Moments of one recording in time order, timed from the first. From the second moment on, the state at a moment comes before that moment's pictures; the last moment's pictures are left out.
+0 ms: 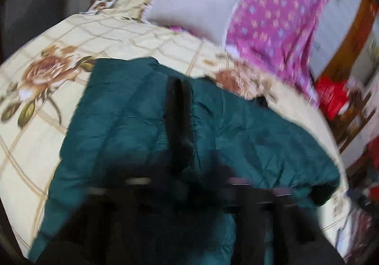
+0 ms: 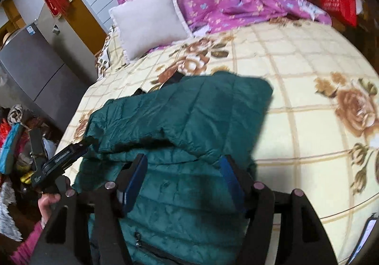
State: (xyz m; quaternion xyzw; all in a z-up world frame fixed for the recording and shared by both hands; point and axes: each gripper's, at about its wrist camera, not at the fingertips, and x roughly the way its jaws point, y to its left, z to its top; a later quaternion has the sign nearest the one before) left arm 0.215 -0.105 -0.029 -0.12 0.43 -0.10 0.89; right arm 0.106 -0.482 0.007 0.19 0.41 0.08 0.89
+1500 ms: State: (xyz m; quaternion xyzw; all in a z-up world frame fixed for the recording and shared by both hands) left arm 0.260 -0.098 -0.054 -0.01 0.41 -0.05 0.91; right arm 0.246 -0.416 -0.061 0.06 0.45 -0.03 0.89
